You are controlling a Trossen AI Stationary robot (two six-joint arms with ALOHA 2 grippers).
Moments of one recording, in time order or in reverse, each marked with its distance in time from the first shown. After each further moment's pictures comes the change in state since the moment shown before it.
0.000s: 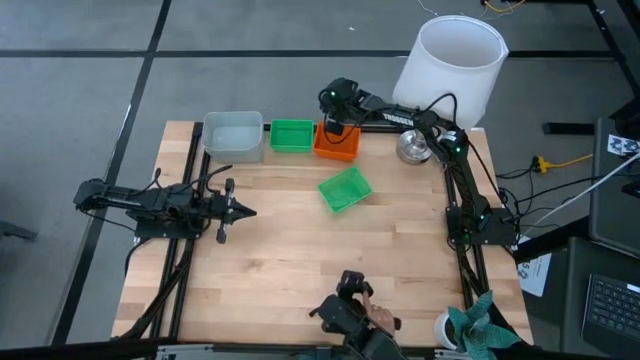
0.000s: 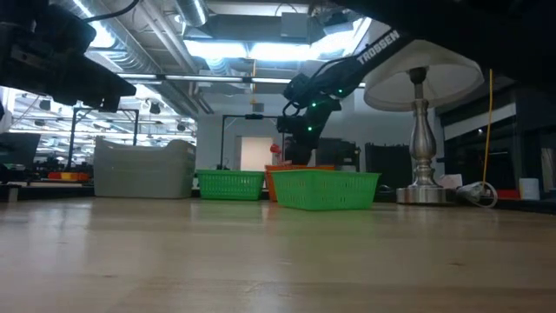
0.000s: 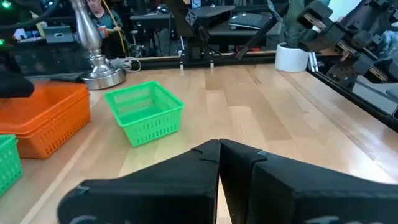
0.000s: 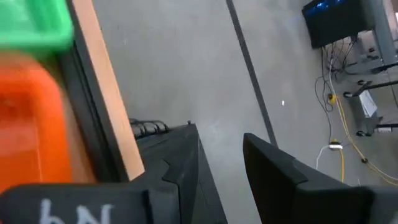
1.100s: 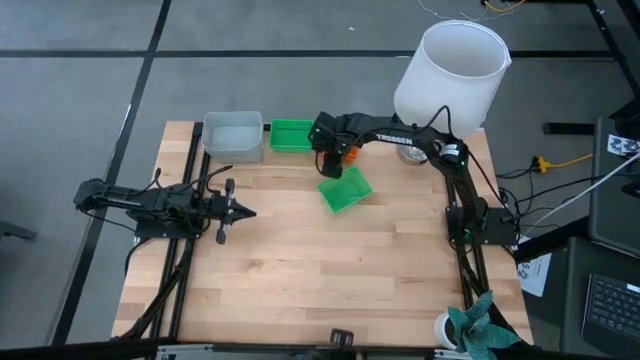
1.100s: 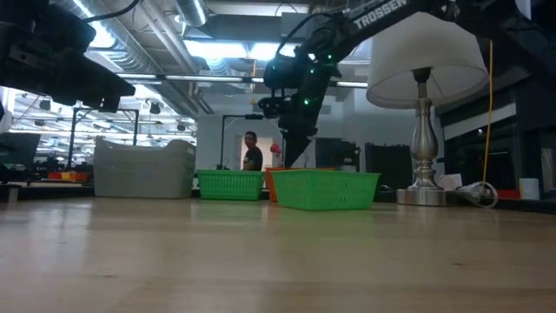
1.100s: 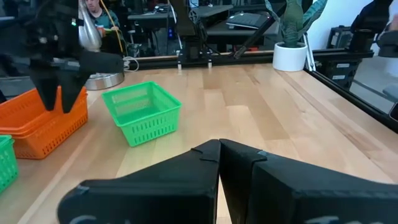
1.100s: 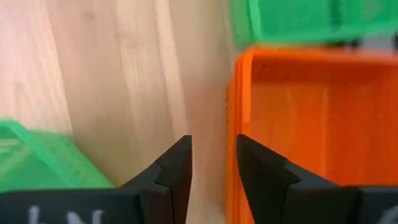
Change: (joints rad) left arm 0.000 0.000 0.000 -0.003 0.009 0.000; right arm 0.241 -0.084 0.002 -0.475 -0.269 0.291
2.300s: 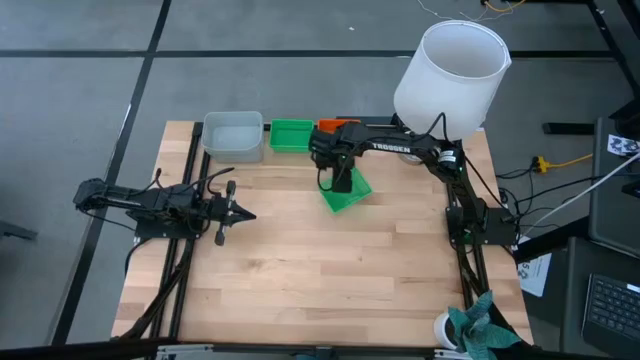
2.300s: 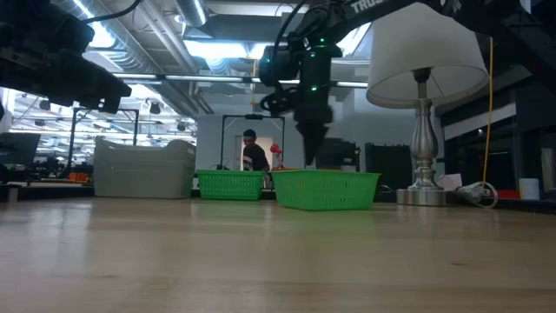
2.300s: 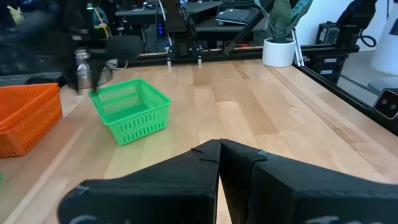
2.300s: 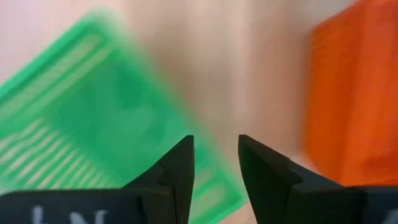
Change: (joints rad) left arm 0.000 0.007 0.000 -0.008 0.043 0.000; right arm 0.102 0.015 0.084 -0.321 0.058 0.037
